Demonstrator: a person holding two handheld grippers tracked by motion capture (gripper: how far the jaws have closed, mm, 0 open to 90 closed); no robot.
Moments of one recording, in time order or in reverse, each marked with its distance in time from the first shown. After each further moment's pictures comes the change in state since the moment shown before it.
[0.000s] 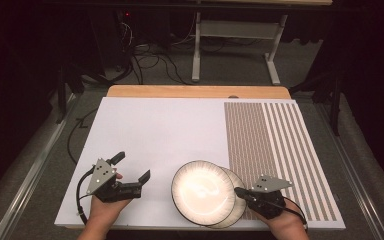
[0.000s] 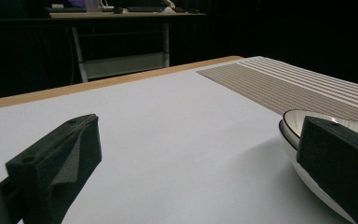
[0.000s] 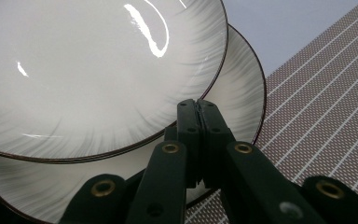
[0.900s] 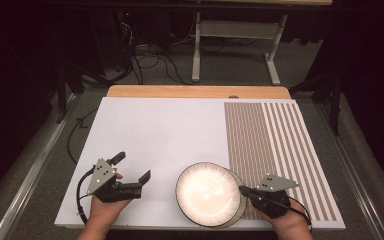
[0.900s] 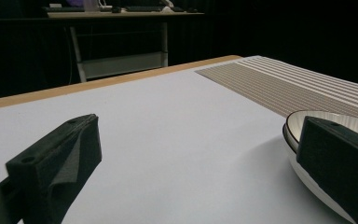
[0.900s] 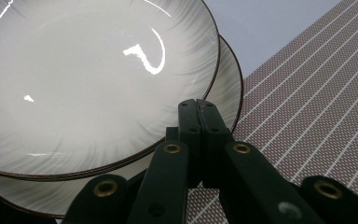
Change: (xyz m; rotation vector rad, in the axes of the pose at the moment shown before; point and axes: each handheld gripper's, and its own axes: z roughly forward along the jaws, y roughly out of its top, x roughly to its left) left arm 0.000 0.000 0.000 0.004 -0.006 0.004; right arm -0.006 -0.002 -0.009 -0.014 -0.028 0.010
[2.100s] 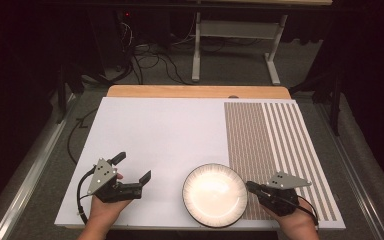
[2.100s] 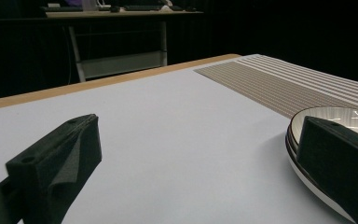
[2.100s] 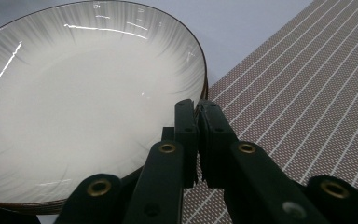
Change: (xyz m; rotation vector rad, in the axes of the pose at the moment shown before) left arm -0.001 0.000 0.000 0.004 -0.004 0.005; right arm -0.014 -0.002 -0.014 -0.045 -0.041 0.046
